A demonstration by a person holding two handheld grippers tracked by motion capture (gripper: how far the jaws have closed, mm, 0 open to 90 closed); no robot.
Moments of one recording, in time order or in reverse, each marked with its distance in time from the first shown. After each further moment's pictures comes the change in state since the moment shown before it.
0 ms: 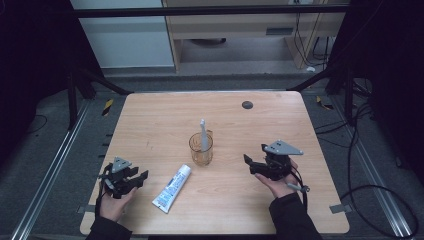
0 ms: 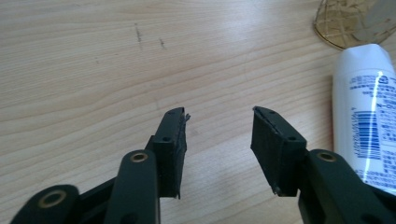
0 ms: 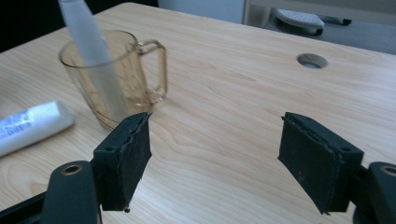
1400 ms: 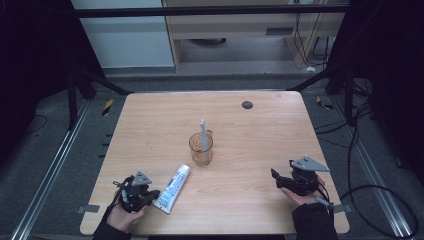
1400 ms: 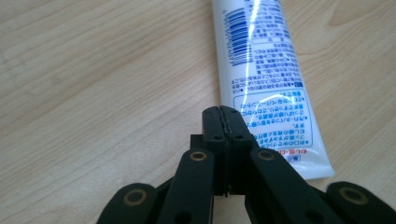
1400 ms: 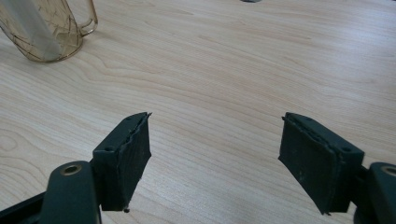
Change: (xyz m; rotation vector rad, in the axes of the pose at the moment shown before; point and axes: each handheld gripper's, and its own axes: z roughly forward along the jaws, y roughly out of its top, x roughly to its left) left arm -0.050 -0.017 0.000 0.215 -0.210 0.167; right arm -0.045 -0.057 -0.038 0.102 -0.125 0.029
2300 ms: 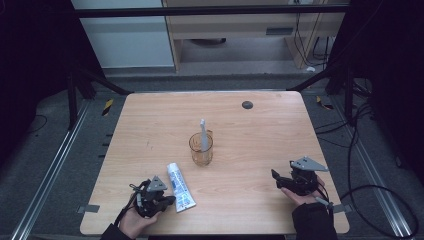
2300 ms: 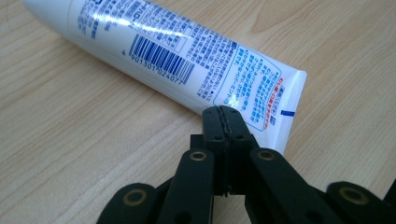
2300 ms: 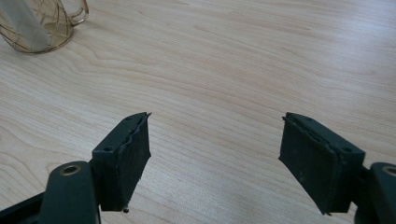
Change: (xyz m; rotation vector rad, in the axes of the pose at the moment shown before) left arm -0.034 0.012 0.017 -0.008 -0.093 0.078; right arm -0.003 -0.005 0.006 0.022 -0.006 -0.002
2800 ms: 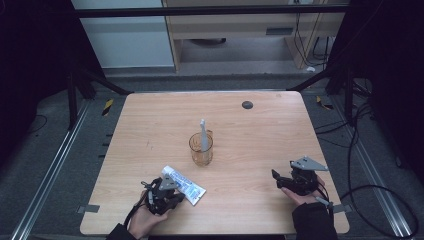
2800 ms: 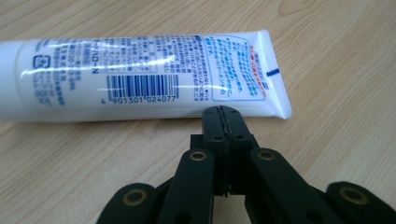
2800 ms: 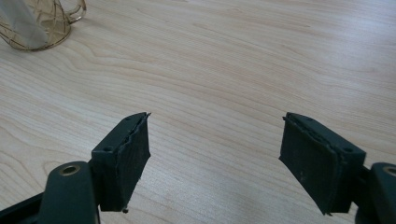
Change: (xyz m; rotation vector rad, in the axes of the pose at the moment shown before) left arm -0.014 0.017 0.020 -0.003 0.000 0.057; right arm -0.002 -0.001 0.001 0.005 -0.002 -0.001
